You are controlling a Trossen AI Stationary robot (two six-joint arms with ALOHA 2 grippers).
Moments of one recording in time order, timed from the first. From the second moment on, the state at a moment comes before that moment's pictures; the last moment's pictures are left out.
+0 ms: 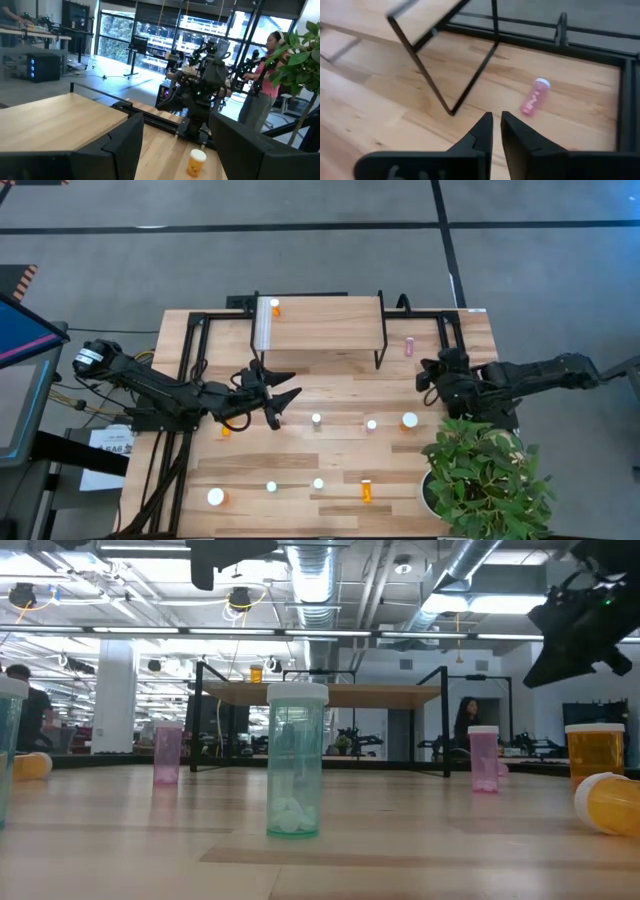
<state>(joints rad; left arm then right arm) -0.29 1.20 0.61 0.71 -0.65 -0.18 0.09 0.55 0.44 -0.82 0.87 0.97</state>
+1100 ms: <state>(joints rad) -0.29 1.20 0.61 0.66 -0.62 -0.20 -0.70 1.07 0.44 -0.30 0.33 0.50</state>
